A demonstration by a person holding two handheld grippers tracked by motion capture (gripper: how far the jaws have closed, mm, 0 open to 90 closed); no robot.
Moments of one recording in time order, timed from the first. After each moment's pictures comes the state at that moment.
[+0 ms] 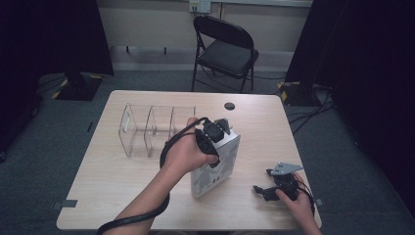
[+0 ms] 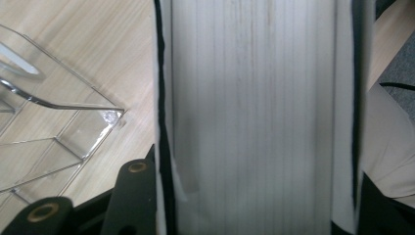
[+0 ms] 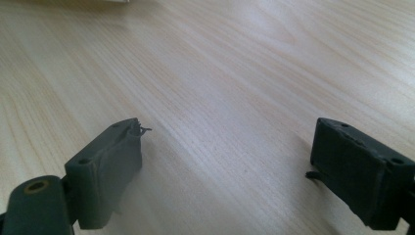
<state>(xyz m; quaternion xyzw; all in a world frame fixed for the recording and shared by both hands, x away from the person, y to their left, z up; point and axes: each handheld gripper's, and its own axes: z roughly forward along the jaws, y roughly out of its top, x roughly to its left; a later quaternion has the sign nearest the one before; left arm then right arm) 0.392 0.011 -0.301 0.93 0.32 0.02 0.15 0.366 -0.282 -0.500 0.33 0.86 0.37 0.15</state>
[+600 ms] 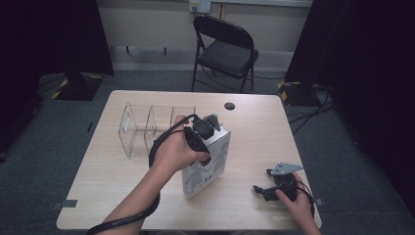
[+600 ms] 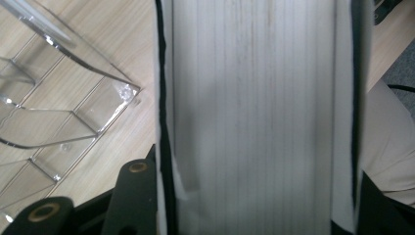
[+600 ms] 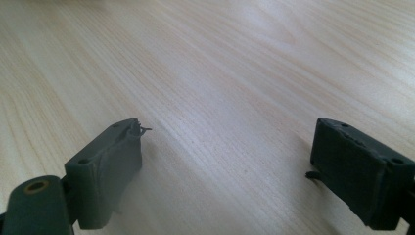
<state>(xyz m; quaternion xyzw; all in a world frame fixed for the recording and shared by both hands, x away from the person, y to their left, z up) 0.391 0.035 -0.292 0.93 0.35 0.02 0.14 0.366 -0.282 -0.500 0.33 0.86 0.37 0.14</state>
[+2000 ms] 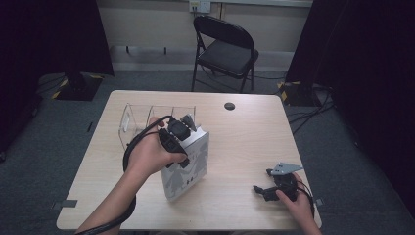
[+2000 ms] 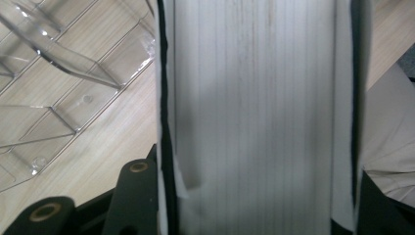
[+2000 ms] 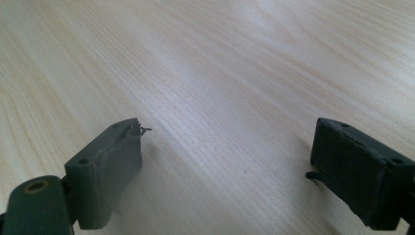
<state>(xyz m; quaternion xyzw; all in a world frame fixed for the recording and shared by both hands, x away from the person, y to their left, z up) 0.383 0.089 -0.291 0.92 0.38 0.02 0.13 0.366 -0.282 -0.500 0.33 0.86 0.37 0.15</state>
